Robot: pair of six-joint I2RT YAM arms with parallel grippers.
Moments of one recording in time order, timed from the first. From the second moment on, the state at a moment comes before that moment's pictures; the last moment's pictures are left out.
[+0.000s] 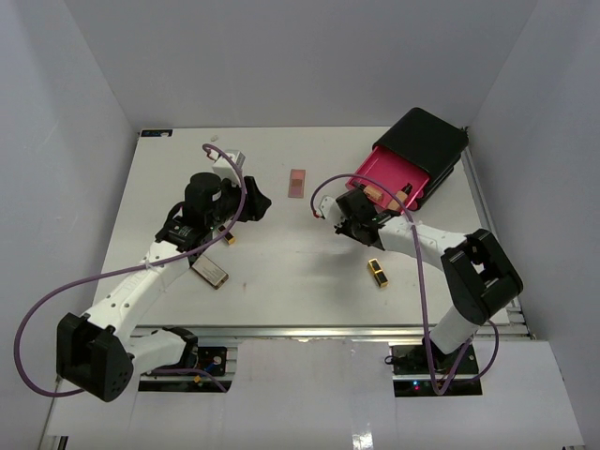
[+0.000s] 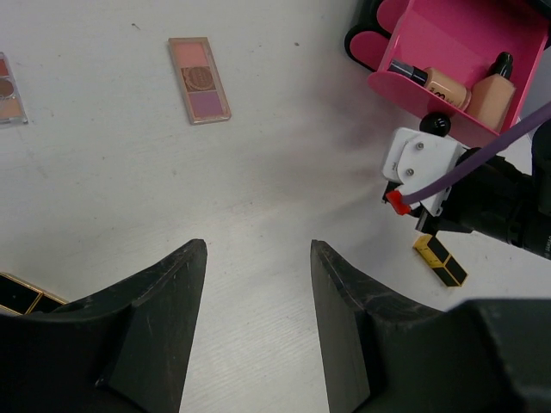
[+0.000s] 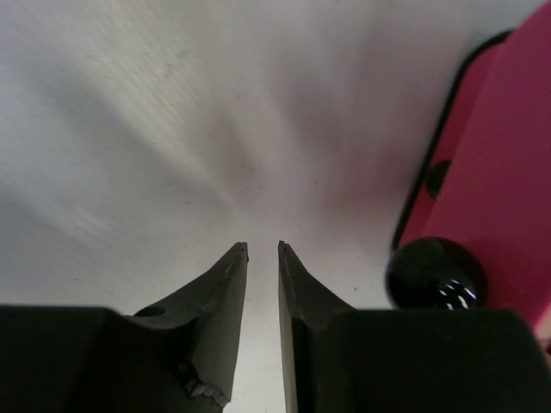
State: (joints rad) left arm -0.43 1.15 0.91 -0.13 0.14 -0.32; right arm 0.65 1.62 0.97 -0.31 0.29 -0.64
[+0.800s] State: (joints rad) left arm -0.43 1.15 0.91 -0.13 0.14 -0.32; right arm 0.68 1.70 0.87 0.14 0.71 -0.90
